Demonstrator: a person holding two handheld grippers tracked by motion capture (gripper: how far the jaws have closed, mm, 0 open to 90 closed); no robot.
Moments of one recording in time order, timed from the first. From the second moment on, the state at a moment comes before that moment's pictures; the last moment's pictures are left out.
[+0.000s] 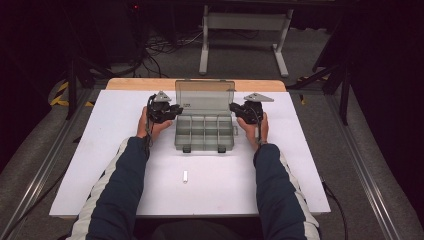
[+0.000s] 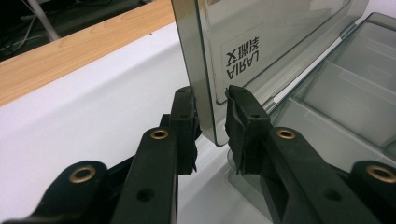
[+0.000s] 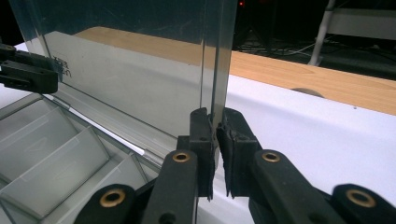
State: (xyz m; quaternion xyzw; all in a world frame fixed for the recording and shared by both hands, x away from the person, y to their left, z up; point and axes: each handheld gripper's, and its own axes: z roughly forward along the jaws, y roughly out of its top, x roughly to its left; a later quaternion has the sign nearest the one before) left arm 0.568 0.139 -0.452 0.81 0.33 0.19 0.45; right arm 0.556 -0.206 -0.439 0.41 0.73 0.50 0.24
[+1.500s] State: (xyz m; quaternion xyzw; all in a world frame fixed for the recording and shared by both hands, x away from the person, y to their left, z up) left arm 0.568 0.142 -0.461 0.78 0.36 0.20 0.47; right arm 0.559 -0.195 -0.452 0.40 0.76 0.44 0.27
